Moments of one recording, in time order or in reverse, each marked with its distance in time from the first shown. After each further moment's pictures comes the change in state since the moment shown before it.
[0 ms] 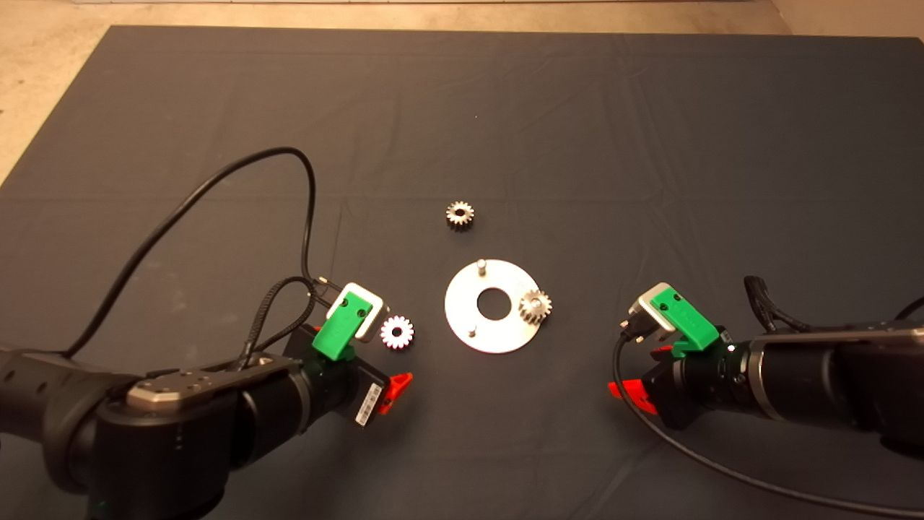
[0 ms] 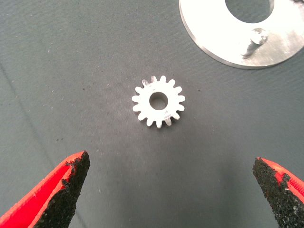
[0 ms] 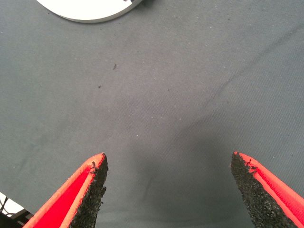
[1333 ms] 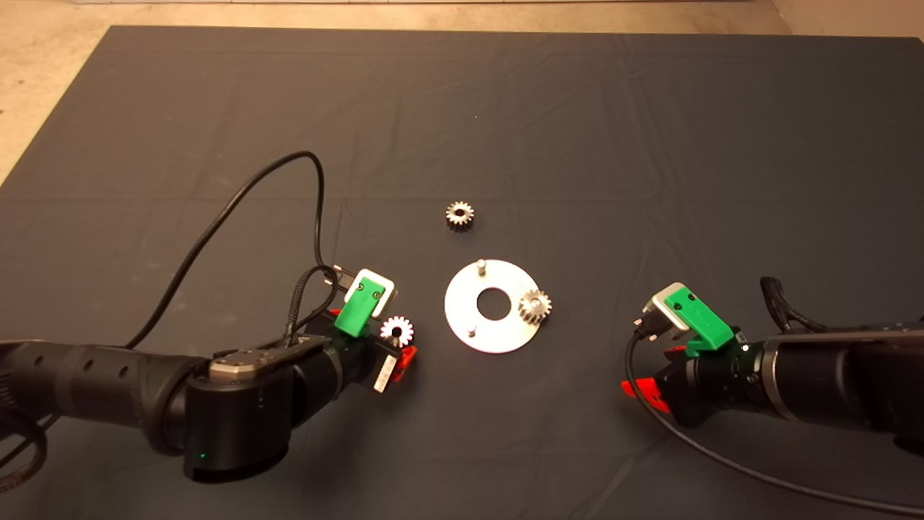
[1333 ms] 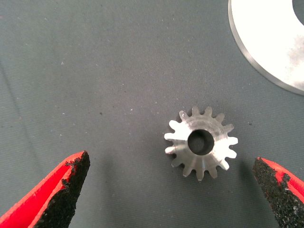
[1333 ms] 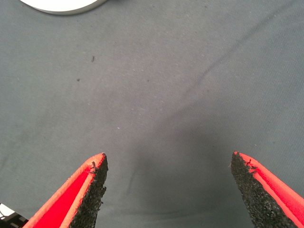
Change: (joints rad) left arm 0.052 0.064 -0.160 0.100 0.000 0.012; right arm -0.006 -0.044 0.003 -0.005 -0.001 -0.004
